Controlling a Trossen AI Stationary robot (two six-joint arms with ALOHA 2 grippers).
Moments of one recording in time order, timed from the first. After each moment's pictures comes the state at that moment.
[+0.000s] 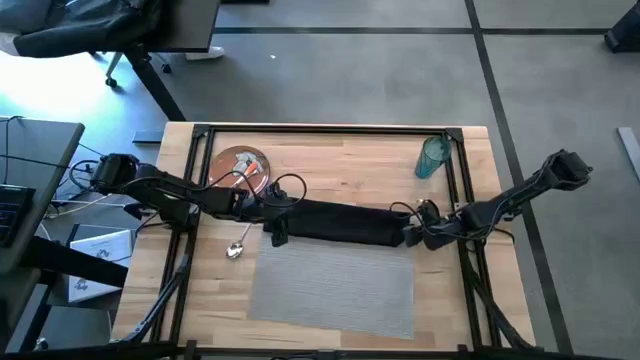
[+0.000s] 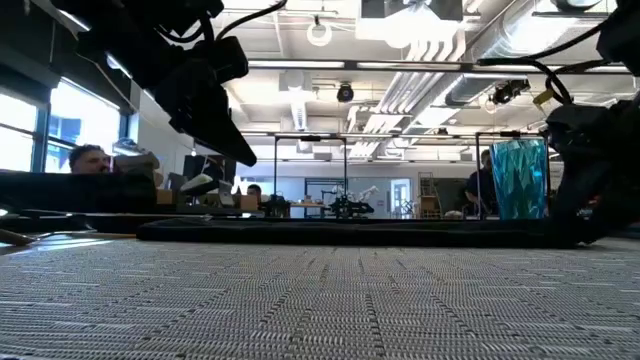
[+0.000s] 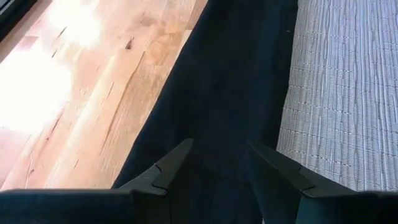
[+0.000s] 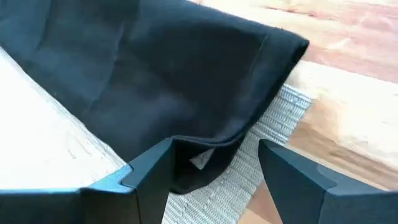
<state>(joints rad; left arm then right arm) -0.10 1.38 0.65 -0.02 -0.28 -0.15 0.43 0.91 0.23 -0.35 0.43 1.57</state>
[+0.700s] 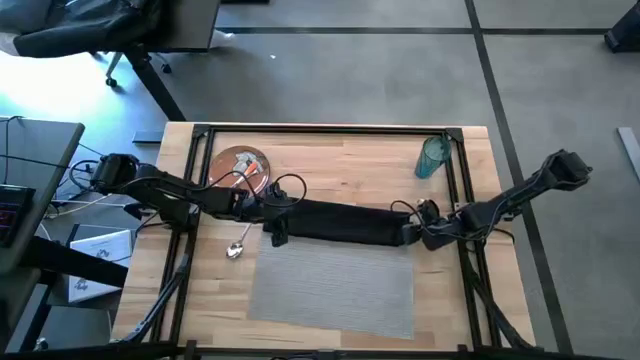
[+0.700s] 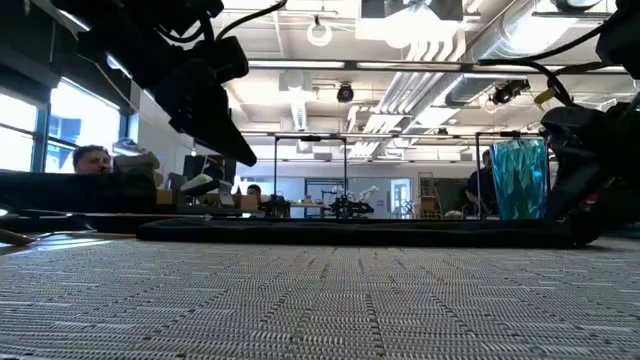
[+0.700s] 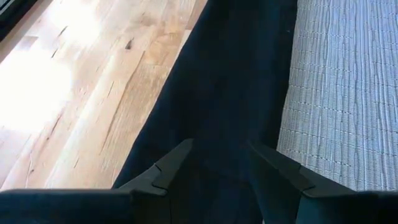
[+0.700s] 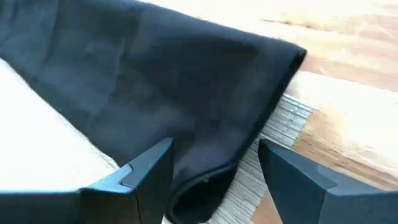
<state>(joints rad) -0.10 1.38 0.65 -0.02 -0.28 -0.15 0.43 0.94 0.22 -0.35 0.43 1.60</state>
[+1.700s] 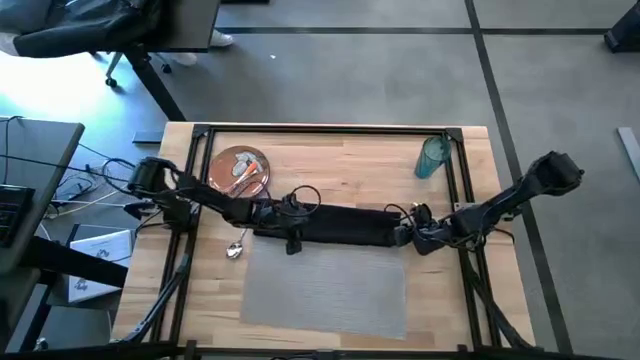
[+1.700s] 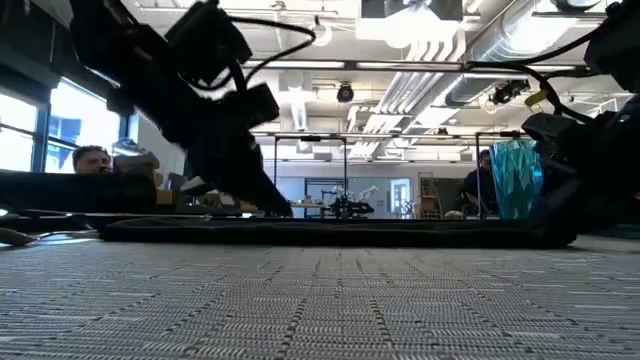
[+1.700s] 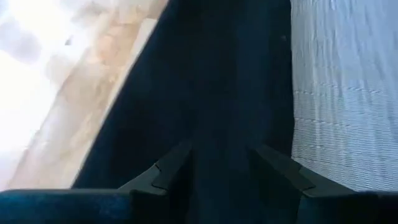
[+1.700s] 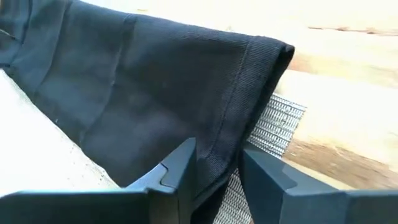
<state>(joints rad) -0.10 1.74 0.65 0.37 -0.21 -0.12 0.43 1.19 0.23 -0.08 0.52 1.60</state>
